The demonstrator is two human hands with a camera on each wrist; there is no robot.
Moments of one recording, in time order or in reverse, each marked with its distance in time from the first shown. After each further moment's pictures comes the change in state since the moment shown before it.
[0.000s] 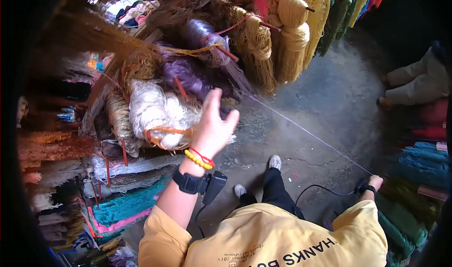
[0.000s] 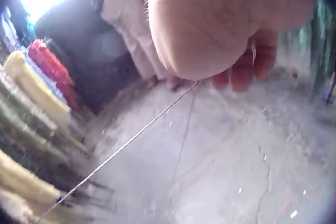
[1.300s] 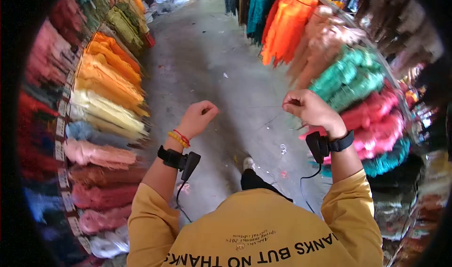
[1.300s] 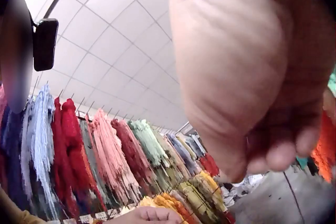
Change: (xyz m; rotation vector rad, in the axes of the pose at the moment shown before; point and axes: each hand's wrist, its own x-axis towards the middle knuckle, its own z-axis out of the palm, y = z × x) left_hand -1.016 -0.571 -0.354 -0.187 1.508 -0.693; right_hand -1.360 -0.597 -0.360 -0.379 0.277 -2.972
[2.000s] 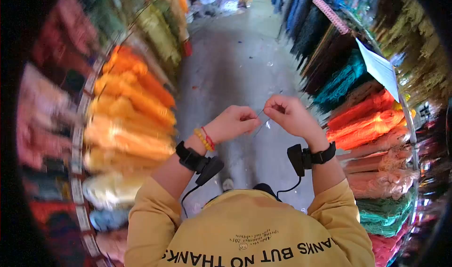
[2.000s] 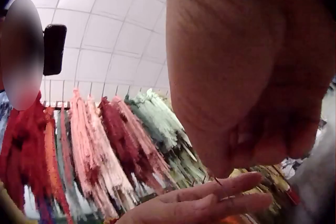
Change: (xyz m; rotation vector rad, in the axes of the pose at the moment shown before) left_hand 0.353 -0.155 -0.293 -0.334 -0.189 -0.041; right_hand 0.577 -0.046 0.053 0.417 -0.101 -0.193
